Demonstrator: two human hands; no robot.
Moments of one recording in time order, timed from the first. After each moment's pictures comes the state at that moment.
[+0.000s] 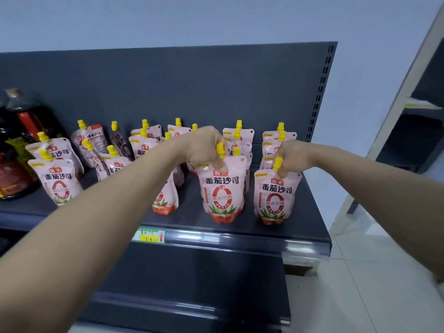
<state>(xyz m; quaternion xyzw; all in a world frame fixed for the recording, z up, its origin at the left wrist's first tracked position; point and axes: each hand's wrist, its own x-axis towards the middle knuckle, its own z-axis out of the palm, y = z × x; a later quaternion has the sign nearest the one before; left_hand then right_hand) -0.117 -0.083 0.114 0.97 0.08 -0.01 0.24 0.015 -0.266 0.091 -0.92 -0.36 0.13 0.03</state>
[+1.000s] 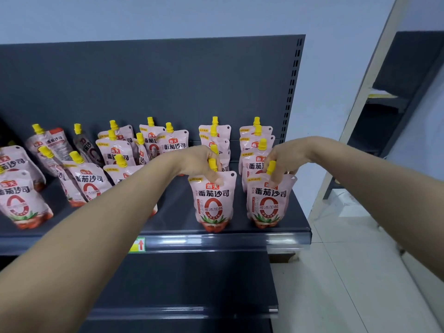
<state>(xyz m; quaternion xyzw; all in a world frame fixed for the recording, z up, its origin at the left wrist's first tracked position) -0.081 -0.088 0.074 0.95 0.06 -0.12 0.30 0.016 -0.291 0.098 -0.90 -0.31 0.31 0.03</state>
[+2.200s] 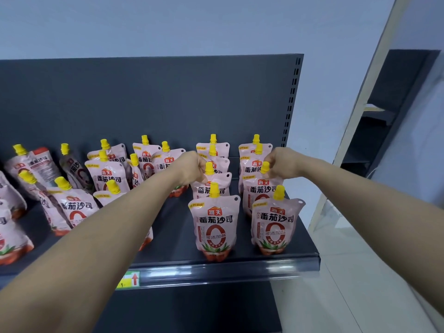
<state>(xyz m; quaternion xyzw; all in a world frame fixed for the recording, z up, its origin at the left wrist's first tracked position) -0.025 -0.039 0.051 0.96 0.10 0.04 0.27 0.062 -0.266 0.077 -0.95 -0.29 0.08 0.10</state>
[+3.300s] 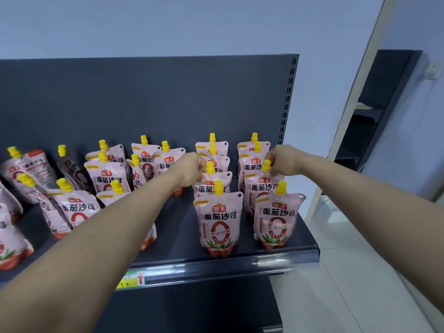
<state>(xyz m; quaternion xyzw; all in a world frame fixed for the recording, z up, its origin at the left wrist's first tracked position) -0.031 -0.032 0.045 0.96 0.09 0.04 0.26 0.038 -0.264 0.088 -0.96 -0.26 0.07 0.07</state>
